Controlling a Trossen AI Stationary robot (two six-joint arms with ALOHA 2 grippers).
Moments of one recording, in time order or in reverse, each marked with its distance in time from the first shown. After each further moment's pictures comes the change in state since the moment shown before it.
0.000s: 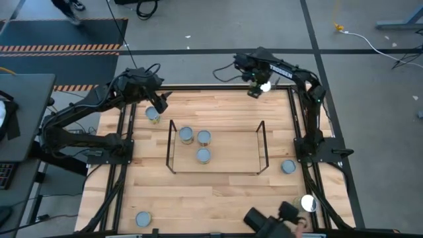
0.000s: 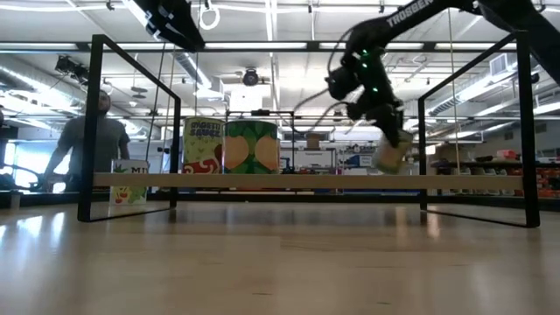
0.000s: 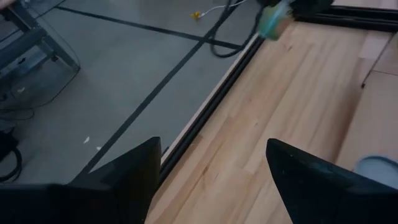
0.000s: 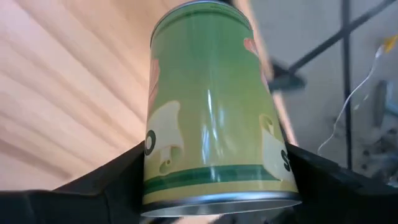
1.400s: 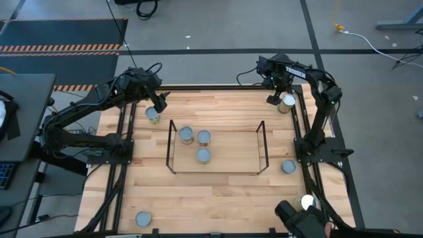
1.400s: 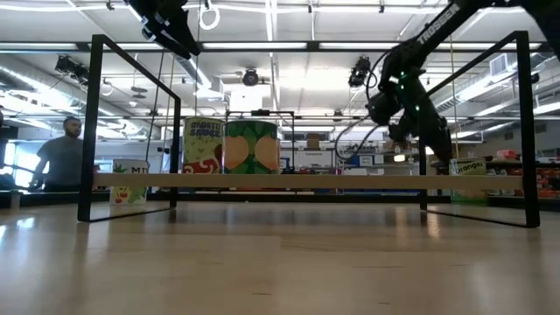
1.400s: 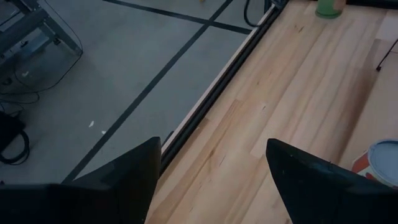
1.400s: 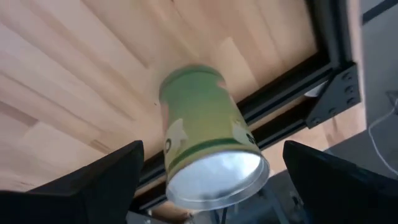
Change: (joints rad) left arm 0.031 0.010 0.000 -0.056 -0.001 -0.001; right arm -0.234 -0.156 -0.436 0.119 -0.082 -0.160
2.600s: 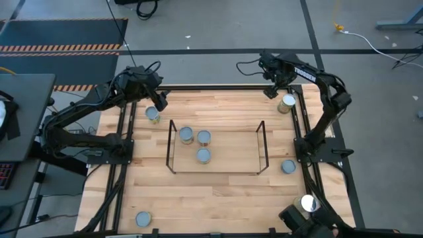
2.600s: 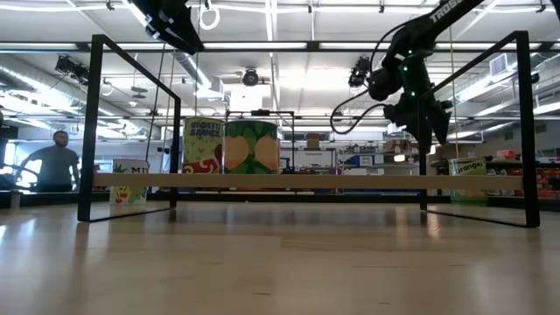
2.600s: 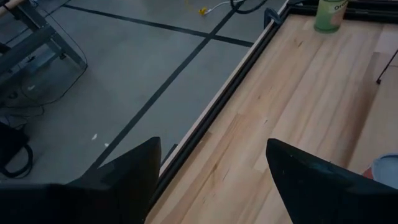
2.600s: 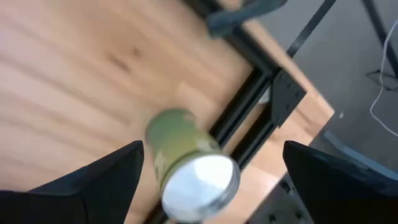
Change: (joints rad) left arm 0.001 -0.001 0.000 0.053 0.000 0.027; right arm 0.024 -0.140 0.011 0.093 0.053 0.266
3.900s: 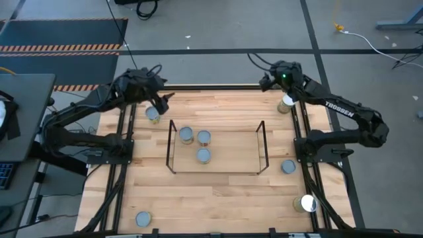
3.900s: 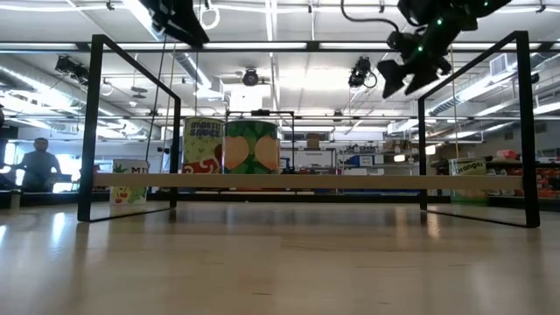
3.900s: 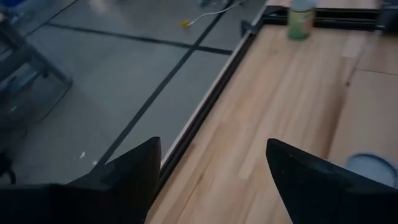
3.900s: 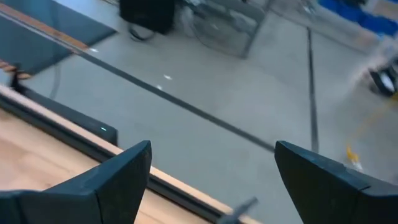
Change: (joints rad) left arm -0.058 -0.001 0.000 0.031 0.022 0.017; right arm 0.243 -0.608 -0.489 0.964 0.223 0.040
